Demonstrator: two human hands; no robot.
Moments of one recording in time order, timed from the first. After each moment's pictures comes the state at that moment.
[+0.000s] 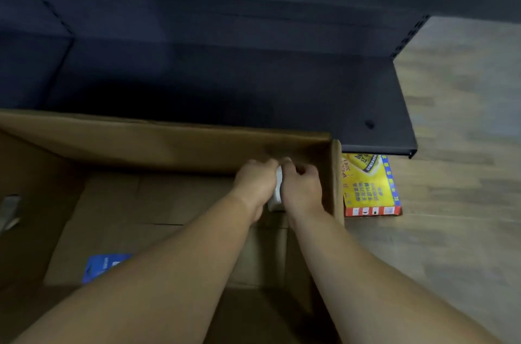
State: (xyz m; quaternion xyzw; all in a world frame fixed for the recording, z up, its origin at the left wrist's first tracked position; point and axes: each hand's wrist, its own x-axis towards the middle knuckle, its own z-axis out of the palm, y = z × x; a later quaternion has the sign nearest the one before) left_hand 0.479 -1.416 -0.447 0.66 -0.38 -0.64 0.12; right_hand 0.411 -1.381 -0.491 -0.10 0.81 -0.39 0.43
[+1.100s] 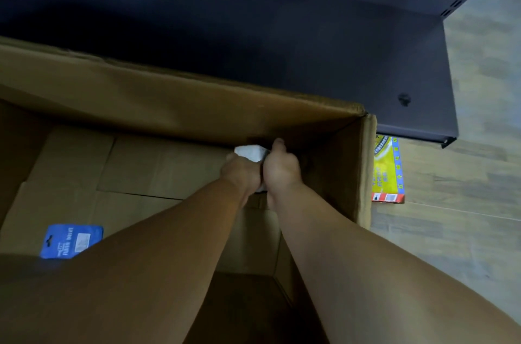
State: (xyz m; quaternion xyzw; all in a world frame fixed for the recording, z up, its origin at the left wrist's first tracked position) left_hand 0.483 -1.434 -0.580 0.65 -0.38 -0.65 0.06; right_hand 0.418 -1.417 -0.587 -0.02 0.79 -0.31 0.53
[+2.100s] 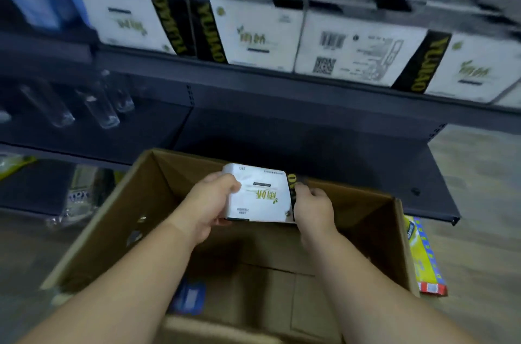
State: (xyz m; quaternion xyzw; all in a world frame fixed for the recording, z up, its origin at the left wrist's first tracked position) left_hand 0.749 -1.437 -0.357 0.60 -0.38 -0.65 0.28; right_hand 0.579 -1.402 -0.385 -0.18 0.77 -0.44 0.43
